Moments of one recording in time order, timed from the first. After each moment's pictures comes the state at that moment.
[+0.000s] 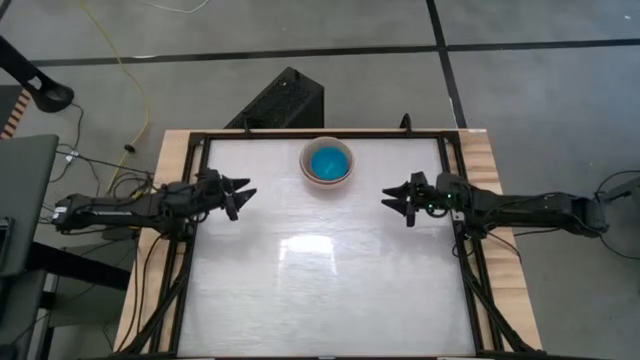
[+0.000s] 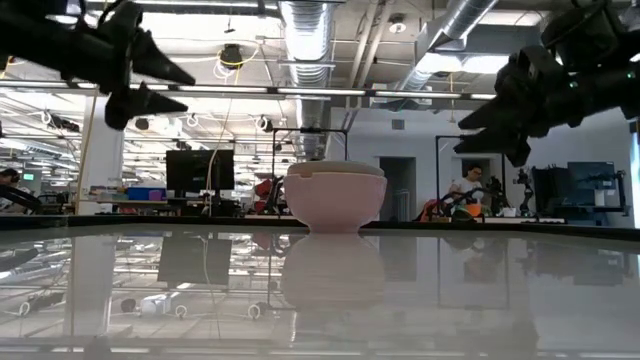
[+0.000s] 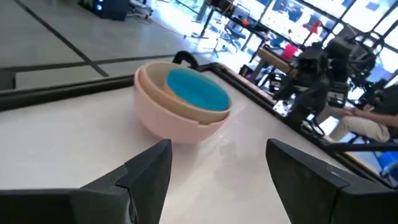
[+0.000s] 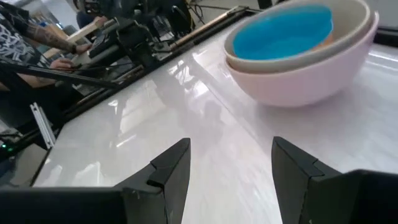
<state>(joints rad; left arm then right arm) 0.05 0.38 0.24 0.06 -0.42 -0.49 -0.28 0.63 0.15 0.25 -0.11 0.44</state>
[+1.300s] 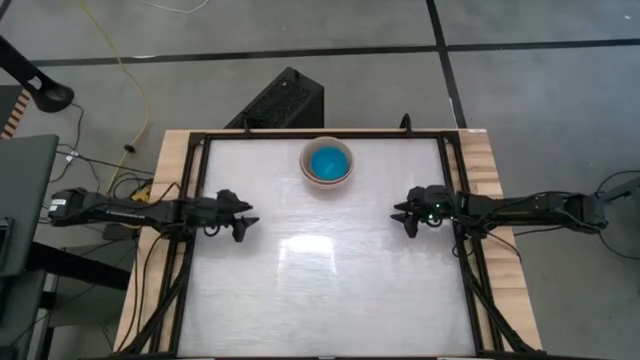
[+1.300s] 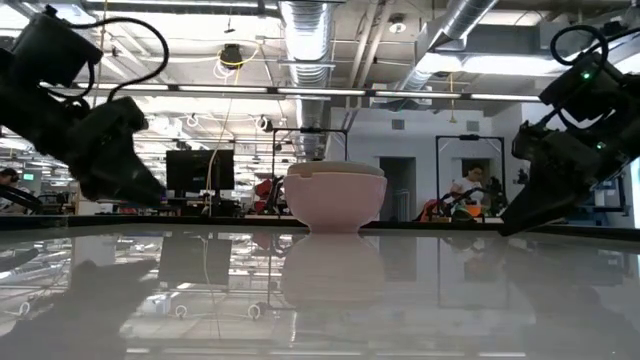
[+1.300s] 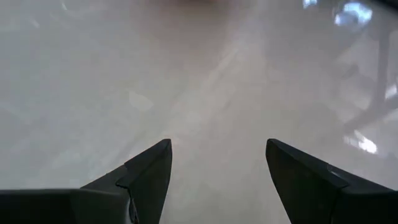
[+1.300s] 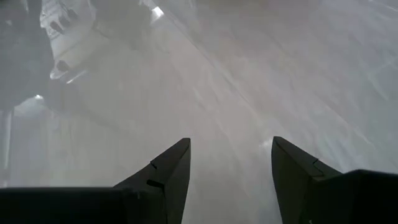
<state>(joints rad) 0.04 0.55 0.01 0.06 -0.28 -0.48 -0.28 0.72 0.01 0.11 -0.05 0.39</state>
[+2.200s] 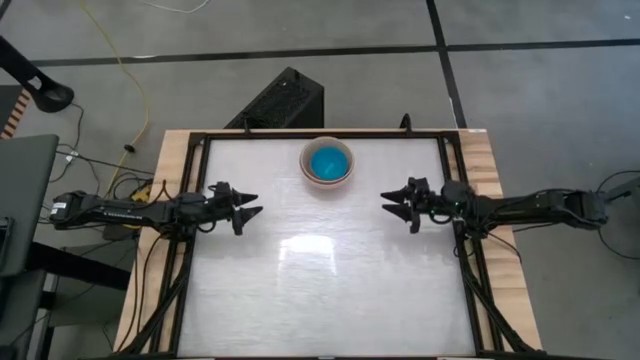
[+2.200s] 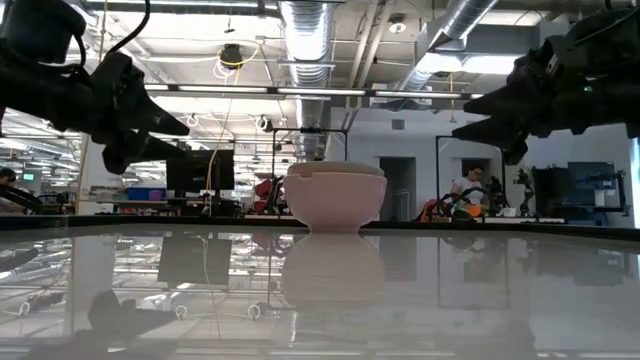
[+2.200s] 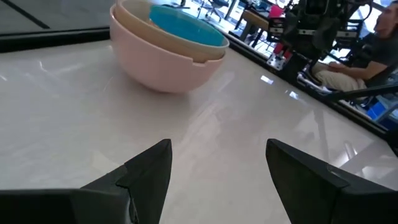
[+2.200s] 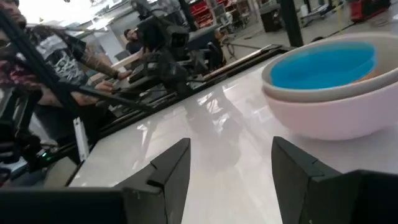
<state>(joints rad) 0.04 0.46 0.01 0.30 -0.31 -0.46 -0.21 0.71 0.02 0.66 -0.11 0.42</state>
